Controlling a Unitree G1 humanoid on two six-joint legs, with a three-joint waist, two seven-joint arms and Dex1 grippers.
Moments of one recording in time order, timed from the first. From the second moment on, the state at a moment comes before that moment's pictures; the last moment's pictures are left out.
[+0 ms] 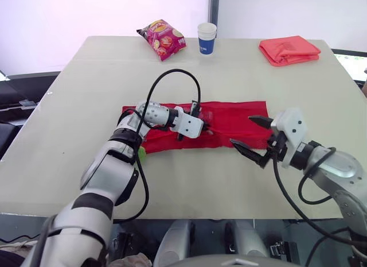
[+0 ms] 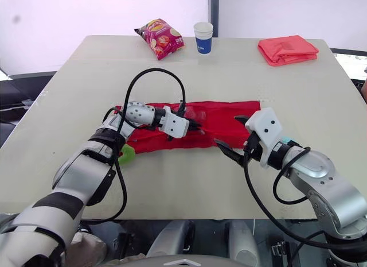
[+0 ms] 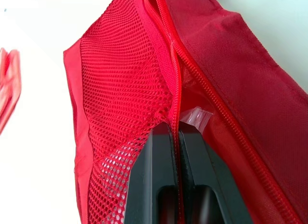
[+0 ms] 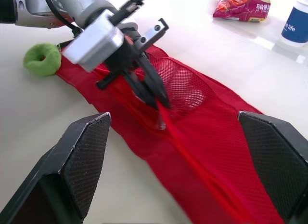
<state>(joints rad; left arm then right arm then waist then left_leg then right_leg) -1.08 0.45 -0.41 1.13 0.21 -1.00 -1.11 -0.18 -0.62 -0.05 -0.79 0.56 0.85 0.47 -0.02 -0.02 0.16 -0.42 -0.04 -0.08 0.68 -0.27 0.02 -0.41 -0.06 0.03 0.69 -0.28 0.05</state>
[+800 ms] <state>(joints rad) -1.16 0.46 -0.36 1.30 0.31 -1.13 -1.00 0.11 -0.80 -0.45 -0.85 0.71 0.82 0.63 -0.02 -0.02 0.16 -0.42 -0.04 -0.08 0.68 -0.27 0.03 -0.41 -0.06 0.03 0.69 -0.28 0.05</state>
